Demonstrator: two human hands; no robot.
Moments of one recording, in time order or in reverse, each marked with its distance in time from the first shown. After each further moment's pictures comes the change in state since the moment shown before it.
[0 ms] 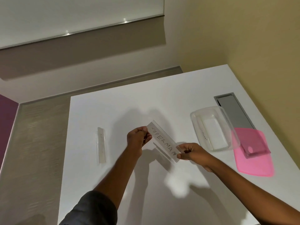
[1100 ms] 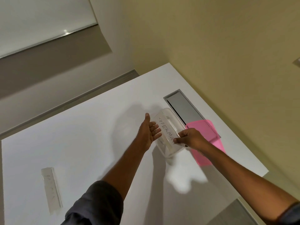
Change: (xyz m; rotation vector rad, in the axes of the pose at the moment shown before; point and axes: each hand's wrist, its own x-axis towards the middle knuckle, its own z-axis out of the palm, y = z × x) left_hand -0.016 -0.018 0.266 0.148 -0.517 -0.244; right_hand -0.032 0.016 -0.185 -0.149 0.515 0.120
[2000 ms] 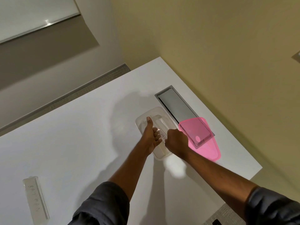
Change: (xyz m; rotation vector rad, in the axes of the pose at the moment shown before) left_hand 0.060 -0.044 0.028 0.091 0.110 -0.164; right_hand 0.019 -0.010 0.041 -0.715 0.254 -0.137
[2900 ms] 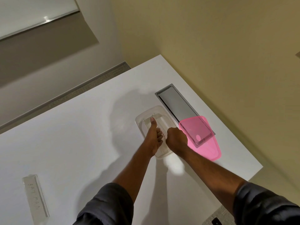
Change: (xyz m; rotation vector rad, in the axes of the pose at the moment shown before) left_hand -0.014 -0.008 0.011 -0.016 -0.052 0.032; right_hand 0.005 -0.002 0.007 0.046 0.007 0.049
